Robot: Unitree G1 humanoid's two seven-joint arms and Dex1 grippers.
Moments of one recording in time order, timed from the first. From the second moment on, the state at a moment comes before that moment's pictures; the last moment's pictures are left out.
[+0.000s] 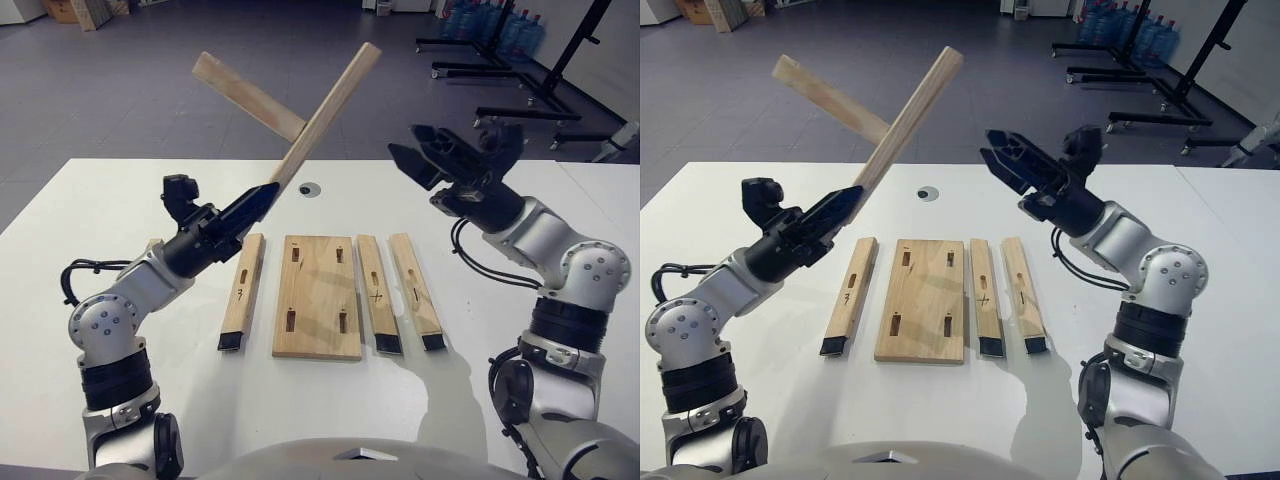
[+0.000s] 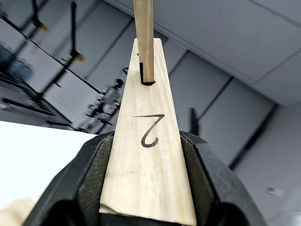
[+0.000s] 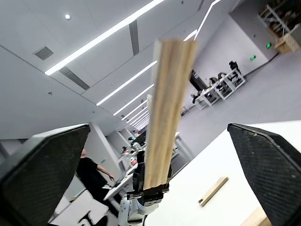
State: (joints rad) left arm -0.26 0.25 0.36 -0.31 -1.35 1.03 -0.54; right arm -0.53 -0.36 -0.40 -0.03 1.55 1.14 0.37
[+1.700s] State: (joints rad) left arm -0.16 0.27 0.15 -0.38 -1.44 0.94 -0.44; right arm -0.57 -0.21 -0.24 -0.03 1.57 0.97 0.26
